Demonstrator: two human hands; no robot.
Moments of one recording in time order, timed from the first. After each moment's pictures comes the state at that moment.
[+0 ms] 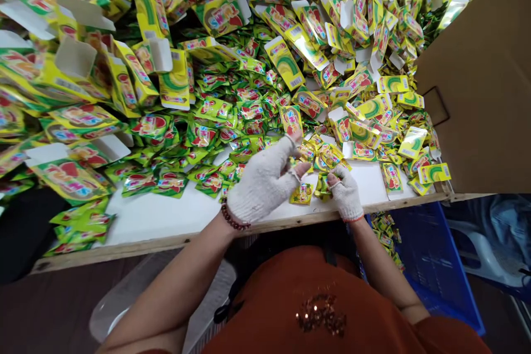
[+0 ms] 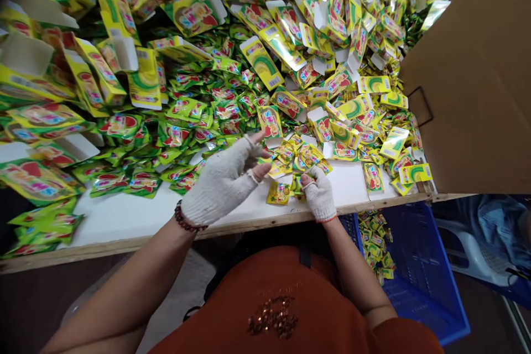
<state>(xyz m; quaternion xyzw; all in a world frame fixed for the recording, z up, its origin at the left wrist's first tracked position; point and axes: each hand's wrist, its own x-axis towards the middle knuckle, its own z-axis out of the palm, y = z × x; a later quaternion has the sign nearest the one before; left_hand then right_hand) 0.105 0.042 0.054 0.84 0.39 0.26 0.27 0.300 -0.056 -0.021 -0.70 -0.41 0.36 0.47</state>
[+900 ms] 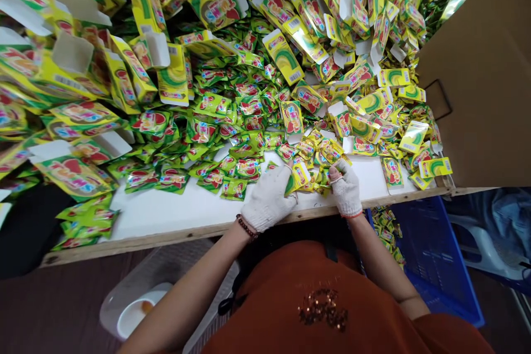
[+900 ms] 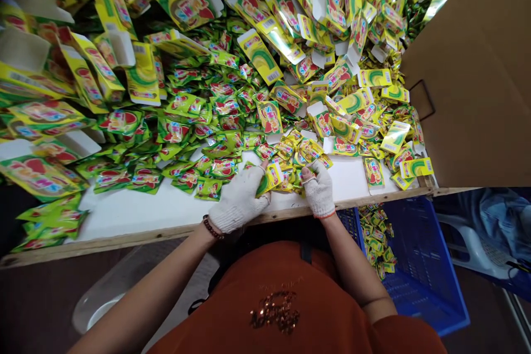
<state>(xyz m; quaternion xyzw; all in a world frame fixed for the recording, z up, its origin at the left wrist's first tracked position) 0.096 0.003 -0.016 0.84 0.45 0.13 0.26 0.294 -0.059 -0.019 -0.70 -0.42 0.30 0.49</state>
